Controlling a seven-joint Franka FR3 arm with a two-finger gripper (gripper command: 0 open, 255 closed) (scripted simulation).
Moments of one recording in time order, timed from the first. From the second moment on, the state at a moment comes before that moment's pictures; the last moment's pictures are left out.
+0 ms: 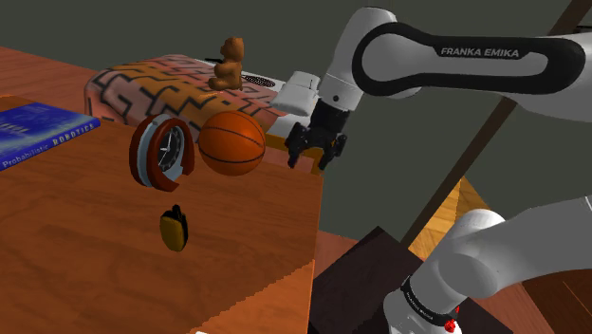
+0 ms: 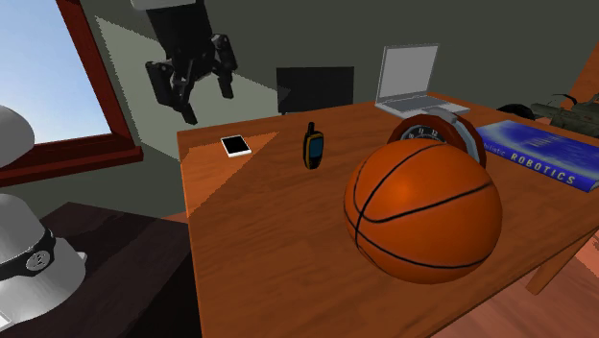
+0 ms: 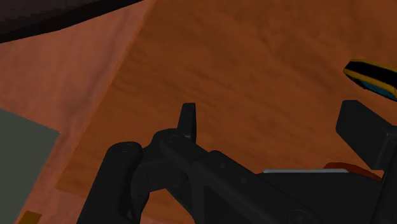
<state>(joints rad) 0.04 -0.56 0.27 -2.36 0.36 1.88 0.45</state>
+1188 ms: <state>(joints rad) 0.08 0.02 0.55 -2.02 0.36 2.22 1.02</state>
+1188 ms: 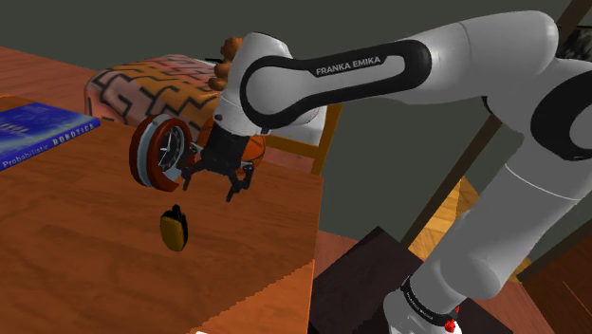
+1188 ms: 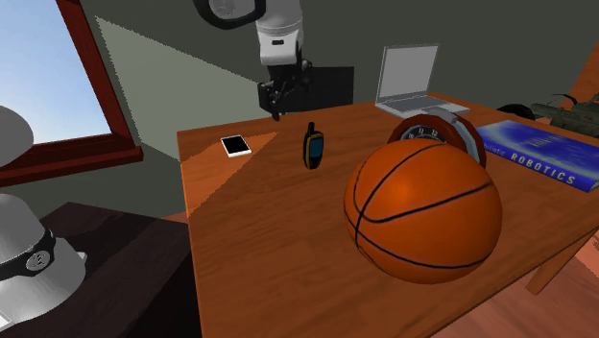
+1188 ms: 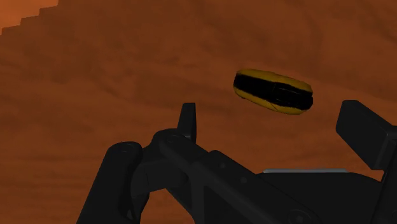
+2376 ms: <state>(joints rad) 0.16 0.29 0.55 -1.89 0.25 2.37 1.20</state>
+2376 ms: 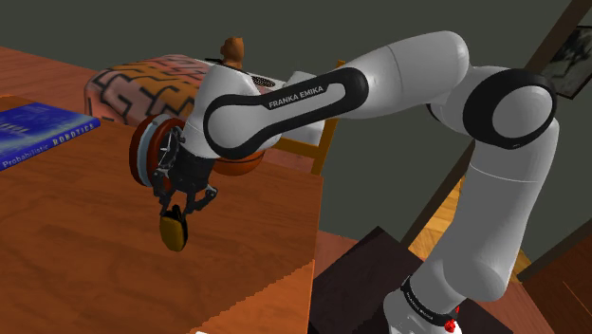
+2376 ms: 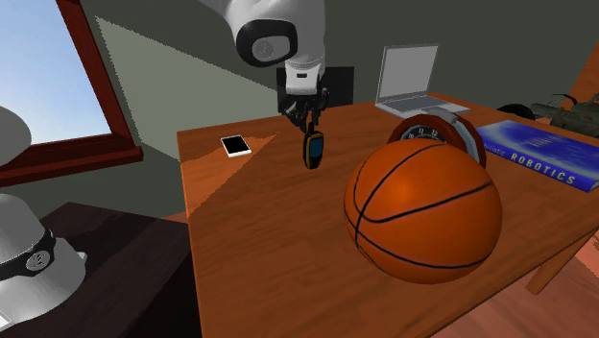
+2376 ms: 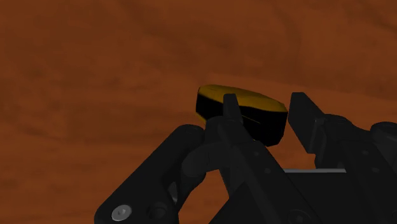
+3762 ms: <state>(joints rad) 0.14 0.22 0.55 -1.79 0.26 2.21 1.23</state>
